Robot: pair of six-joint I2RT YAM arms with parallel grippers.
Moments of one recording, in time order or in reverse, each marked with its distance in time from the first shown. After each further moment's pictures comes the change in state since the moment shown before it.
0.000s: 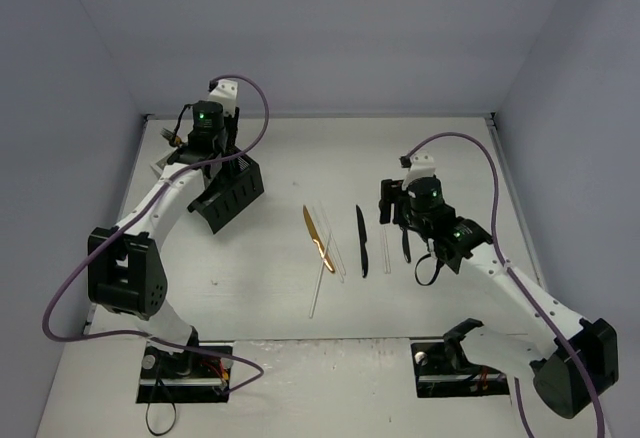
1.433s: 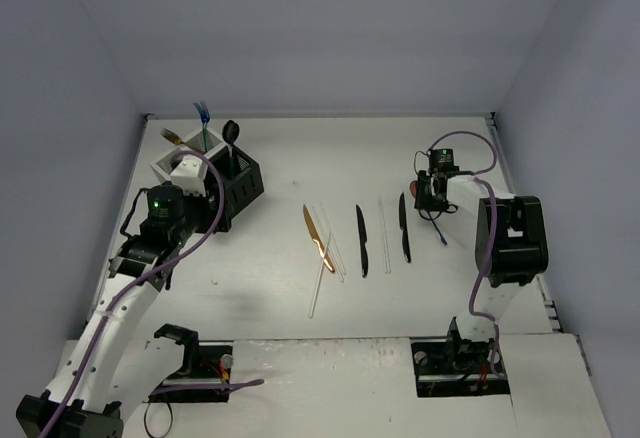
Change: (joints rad) left arm -0.014 -0.794 -0.513 -0.381 0.274 -0.289; right arm -0.465 0.755 0.268 -0.028 -0.172 -0.062
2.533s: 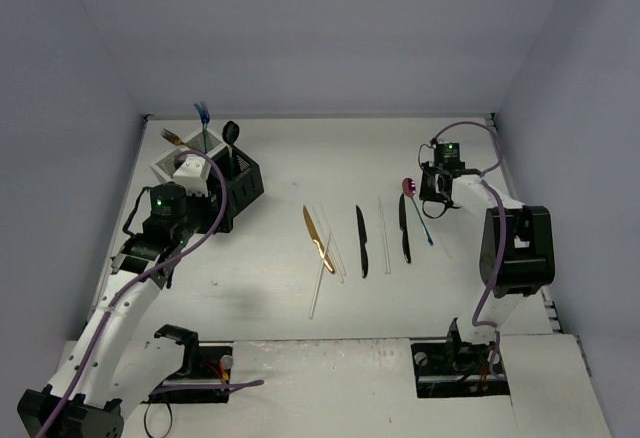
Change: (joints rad) left arm 0.000 0.026 0.000 0.000 0.019 -0.004; right arm 0.003 -0.075 0.011 0.029 -0.041 0.002
